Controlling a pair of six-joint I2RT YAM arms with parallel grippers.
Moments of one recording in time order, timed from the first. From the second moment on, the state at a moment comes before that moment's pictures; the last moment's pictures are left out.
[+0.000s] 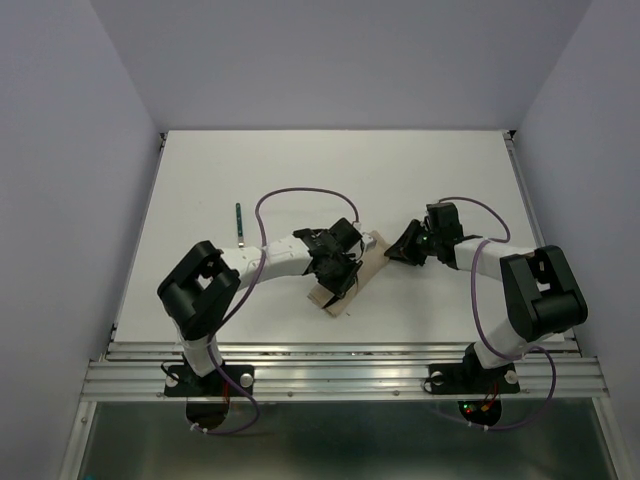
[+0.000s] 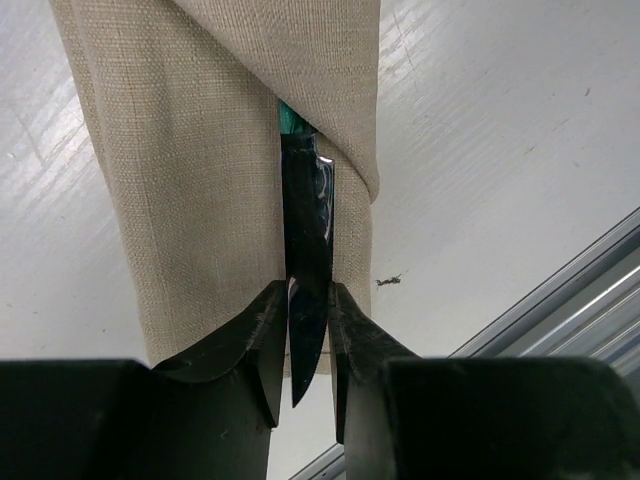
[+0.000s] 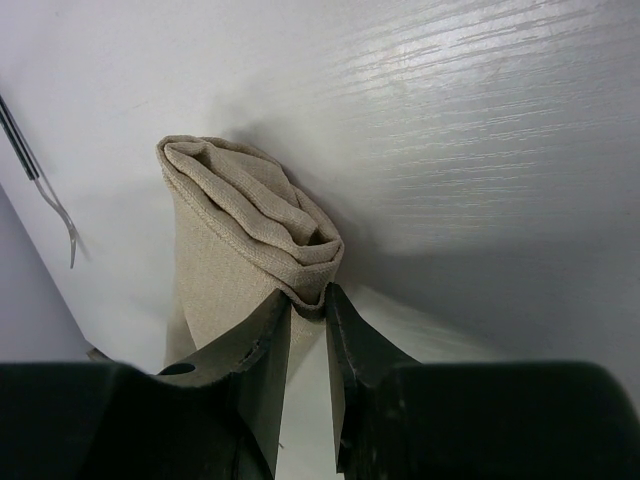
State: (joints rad) left arm -0.92 1.74 1.13 -0.53 0.14 -0.23; right arm 0.24 1.58 0.70 0.04 -0.39 0.82
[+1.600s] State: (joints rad) left arm -0.73 1.50 1.14 -0.57 0.07 -0.27; right arm 0.24 1.56 0.72 -0.02 -0.33 0.80
